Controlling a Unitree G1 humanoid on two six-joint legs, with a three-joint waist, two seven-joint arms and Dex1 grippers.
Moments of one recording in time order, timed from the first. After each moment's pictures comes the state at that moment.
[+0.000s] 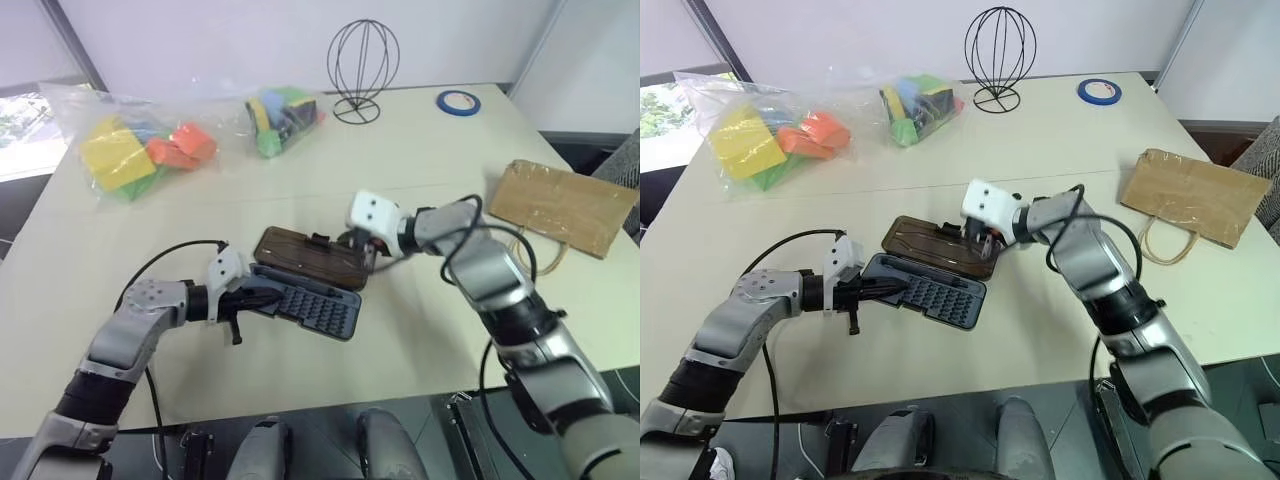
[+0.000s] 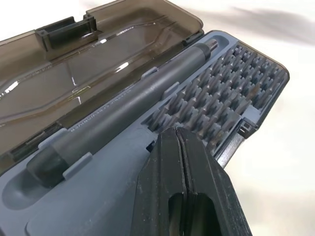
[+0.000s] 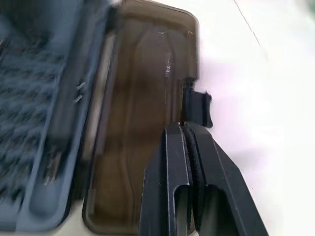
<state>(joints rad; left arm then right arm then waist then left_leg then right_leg) -0.28 0.66 -0.12 -0.08 -0.37 0.39 -1.06 -0.84 -0.47 0.30 0.05 -0.06 0.75 0.98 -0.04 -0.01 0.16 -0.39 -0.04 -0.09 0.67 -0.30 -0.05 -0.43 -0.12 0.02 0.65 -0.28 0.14</state>
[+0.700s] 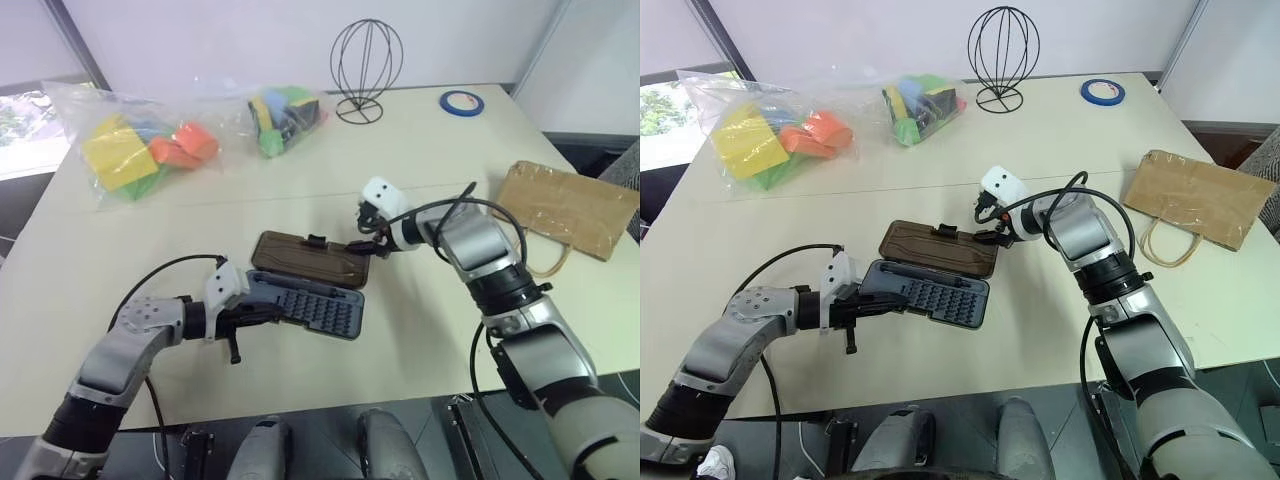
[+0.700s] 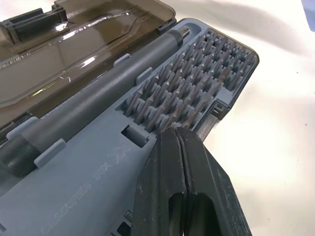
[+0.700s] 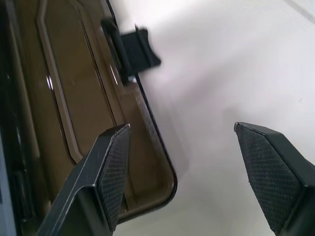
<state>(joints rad) -0.16 0.67 -0.10 -0.20 -0.38 0.41 -1.04 -0.88 -0.46 0.31 0.24 -0.02 0.88 0.91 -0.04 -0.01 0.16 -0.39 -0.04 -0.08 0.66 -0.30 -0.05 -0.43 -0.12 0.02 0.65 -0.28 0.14</state>
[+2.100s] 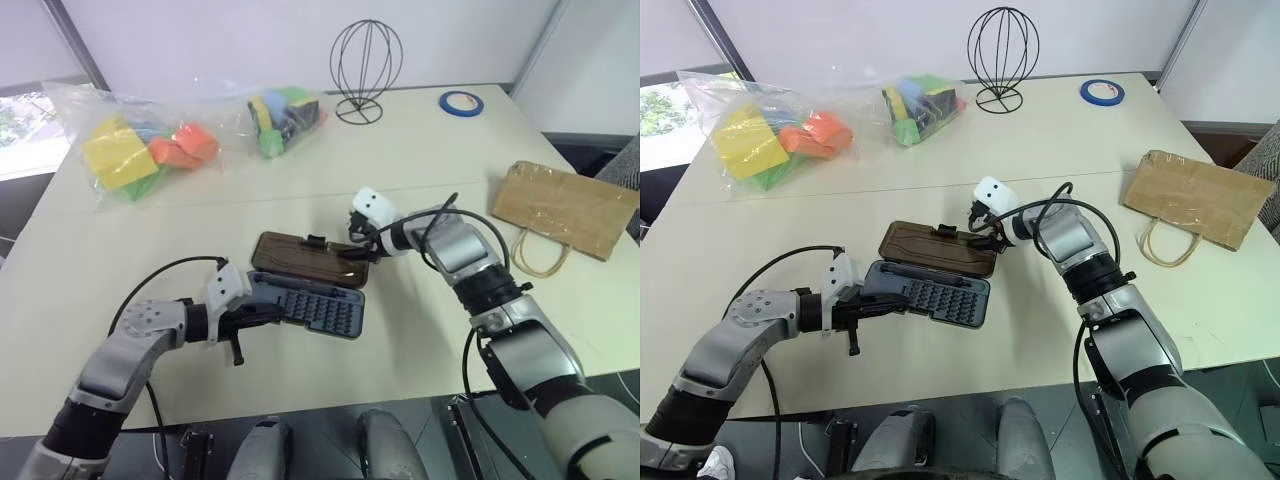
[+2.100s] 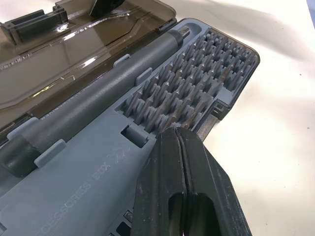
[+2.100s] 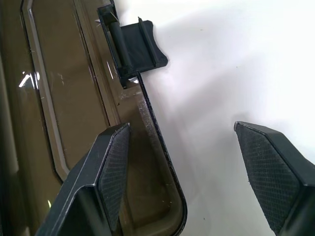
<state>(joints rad) -0.14 0.67 -0.10 -0.24 -0.38 0.43 -1.00 -0.91 -0.41 0.35 0.41 -0.03 0.71 0.90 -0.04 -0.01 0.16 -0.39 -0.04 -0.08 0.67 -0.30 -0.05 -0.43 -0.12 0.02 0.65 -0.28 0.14</state>
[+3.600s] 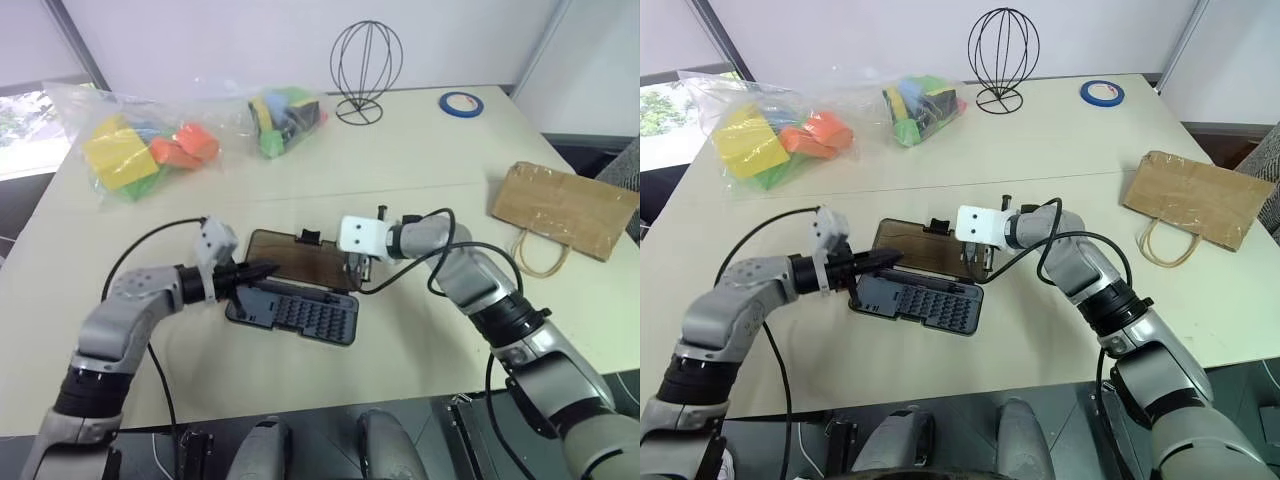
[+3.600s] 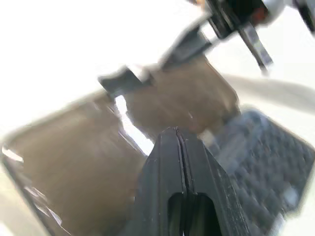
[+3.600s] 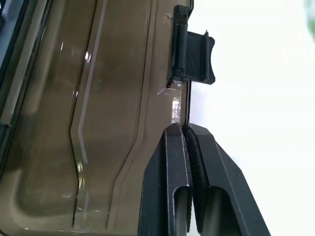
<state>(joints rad) -0.37 0.59 0.05 -0.12 -0.51 0.58 -0.89 -0.76 -0.53 0.46 0.12 -0.27 0.23 0.87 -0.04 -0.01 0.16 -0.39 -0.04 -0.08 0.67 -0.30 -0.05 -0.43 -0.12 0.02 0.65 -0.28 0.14</state>
